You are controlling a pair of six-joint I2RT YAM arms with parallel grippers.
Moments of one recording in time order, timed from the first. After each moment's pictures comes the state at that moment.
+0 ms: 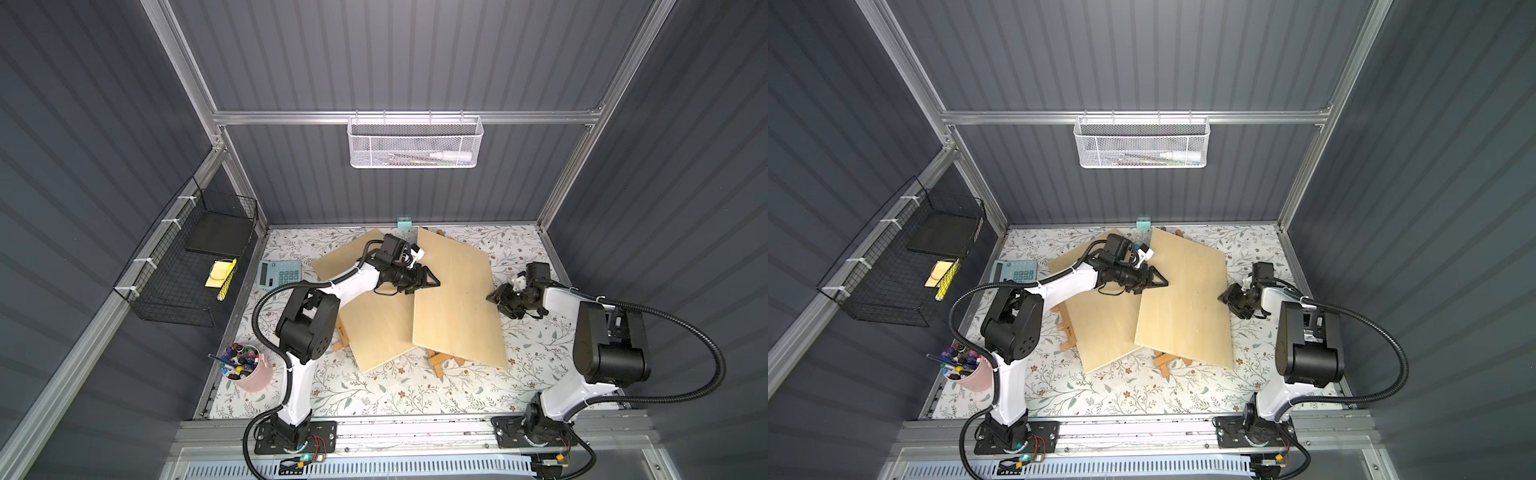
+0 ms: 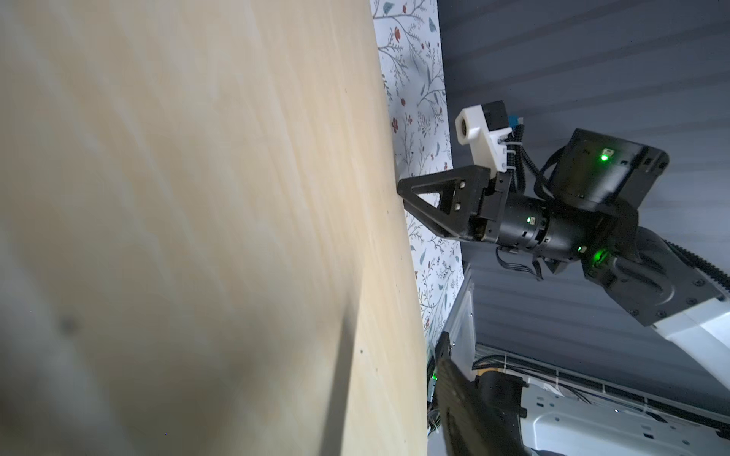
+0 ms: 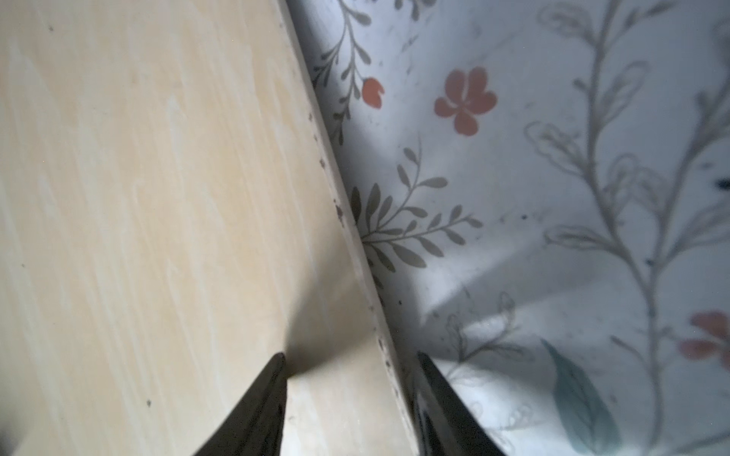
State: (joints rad) left arm -0.60 2.04 1.56 -0.34 0.77 -0.62; right arm -0.12 1.68 0.88 -0.34 -0.45 0.53
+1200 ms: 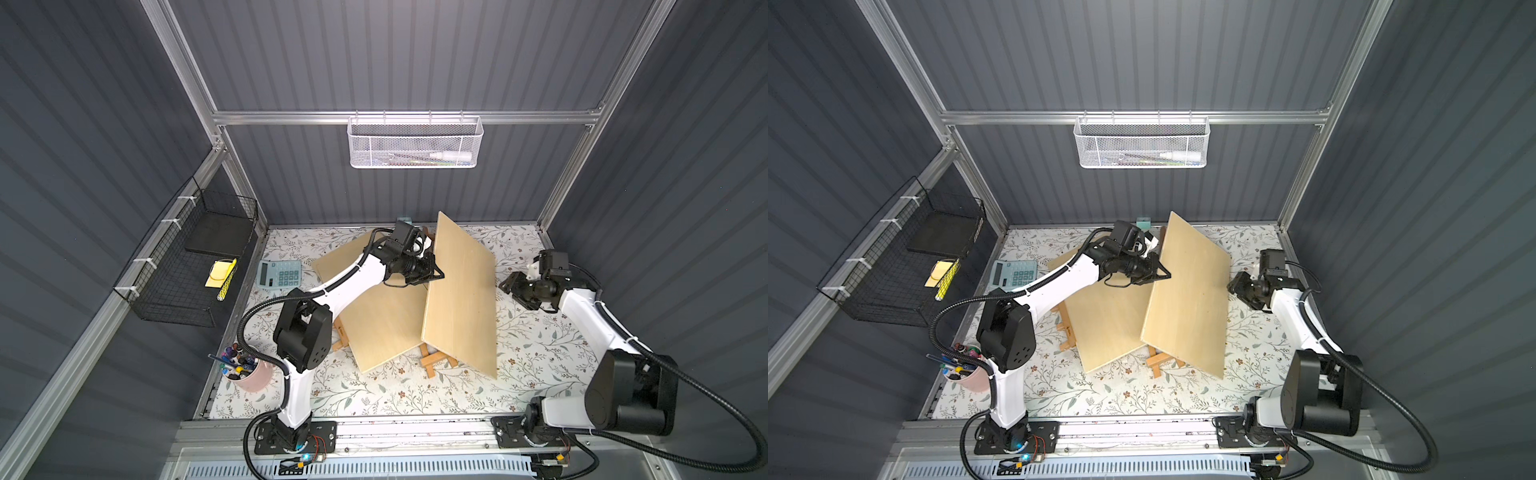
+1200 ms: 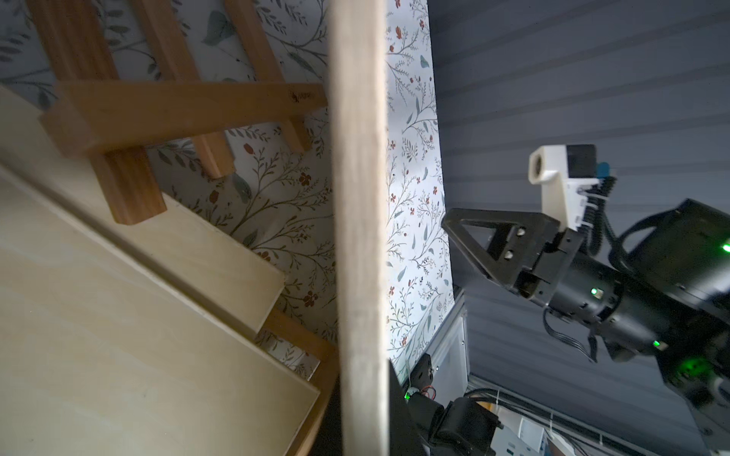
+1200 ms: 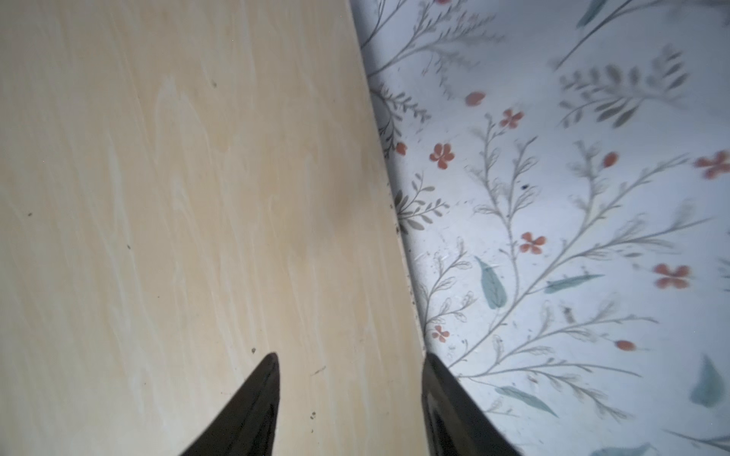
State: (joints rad) left arm -0.69 1.98 1.77 -0.56 0.57 -0.73; right arm -0.11 1.35 1.00 -0.62 -0.24 0.50
